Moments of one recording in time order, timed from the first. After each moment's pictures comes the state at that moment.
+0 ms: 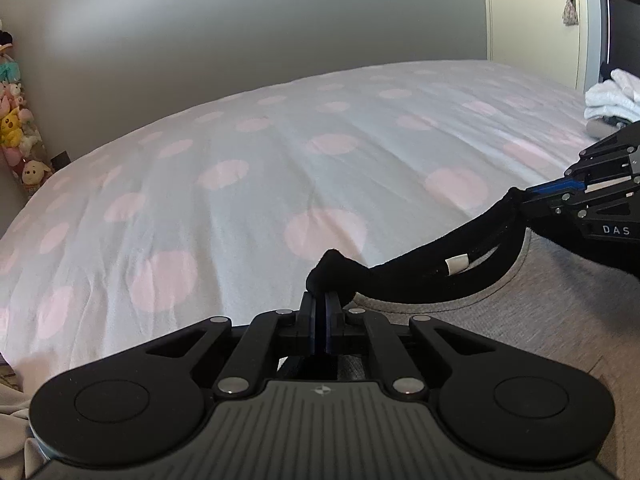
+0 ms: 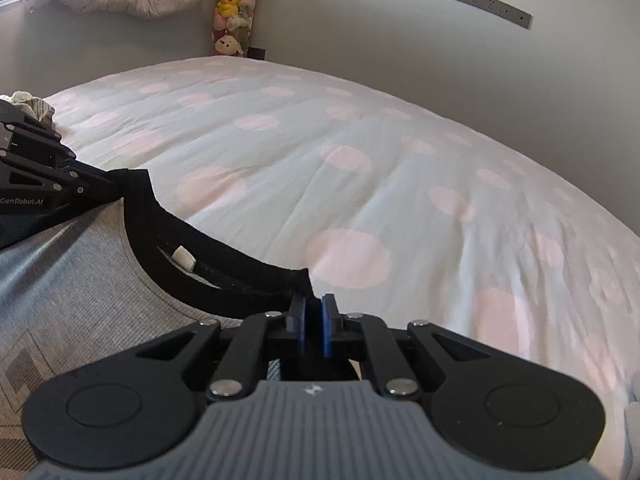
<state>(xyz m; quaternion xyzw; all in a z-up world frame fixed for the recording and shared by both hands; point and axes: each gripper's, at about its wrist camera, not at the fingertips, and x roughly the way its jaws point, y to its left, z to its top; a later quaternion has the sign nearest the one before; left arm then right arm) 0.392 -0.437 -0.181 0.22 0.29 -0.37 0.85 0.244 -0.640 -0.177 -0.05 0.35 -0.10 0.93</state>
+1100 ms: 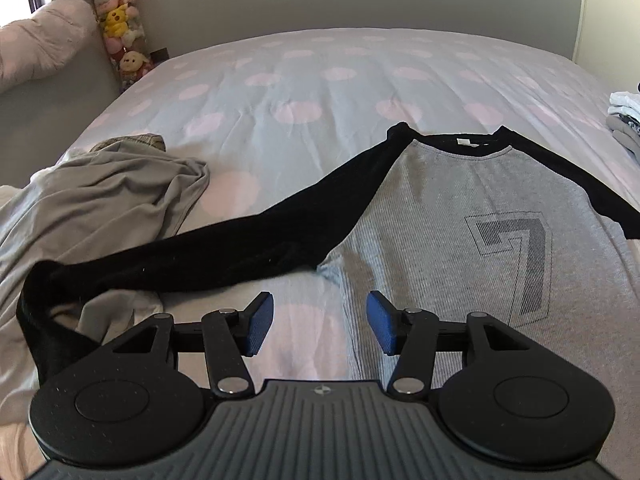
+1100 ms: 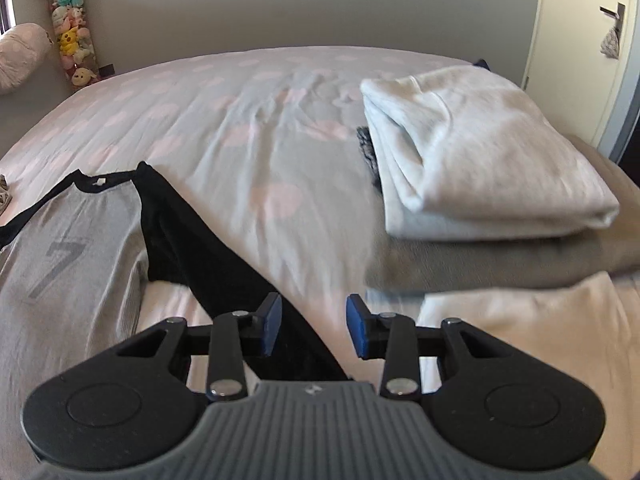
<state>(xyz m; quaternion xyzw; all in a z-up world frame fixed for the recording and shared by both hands) 0.251 -0.271 -0.132 0.16 0.39 -0.23 0.88 -0.130 -0.676 -0.092 0.15 0.38 -0.30 0.86</state>
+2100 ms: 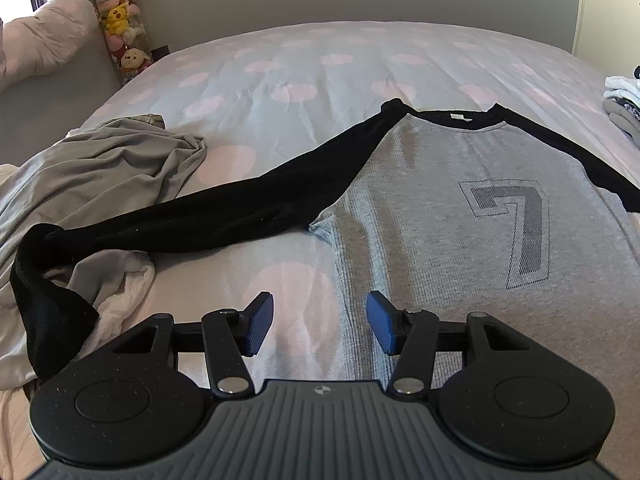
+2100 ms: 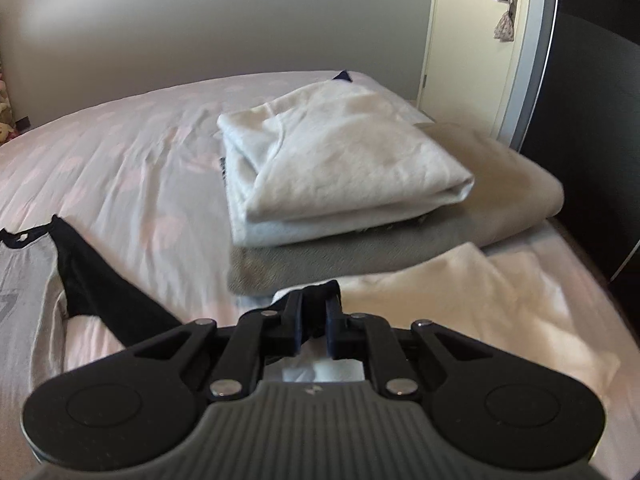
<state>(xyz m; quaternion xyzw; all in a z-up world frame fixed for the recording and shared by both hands) 0.233 -0.264 -0.151 0.16 0.39 -0.23 0.88 -0.187 -0.715 -0.051 0.14 0.33 -0.45 0.82</state>
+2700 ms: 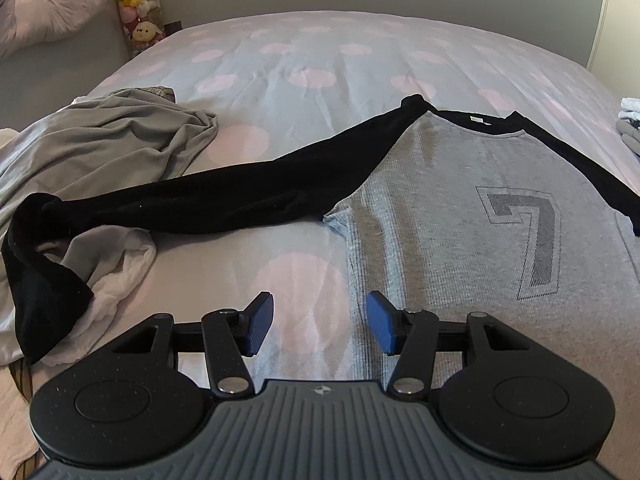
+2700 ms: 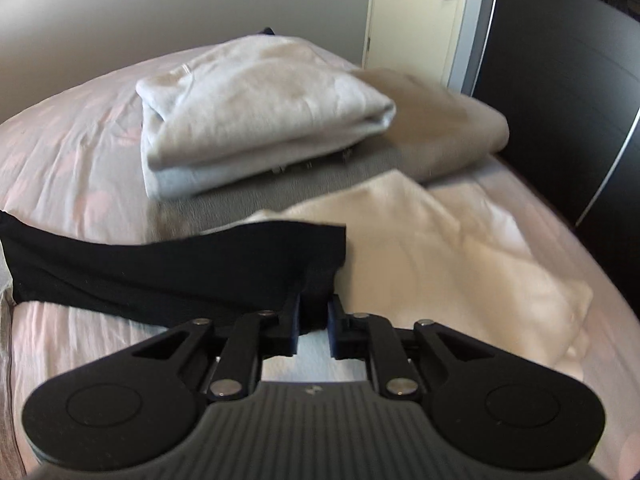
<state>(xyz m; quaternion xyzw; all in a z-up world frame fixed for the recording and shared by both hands) 0.244 -0.255 -0.157 0.13 0.42 -0.22 0.87 -0.236 -0.721 -0.099 0.20 0.35 -0.49 0.77</state>
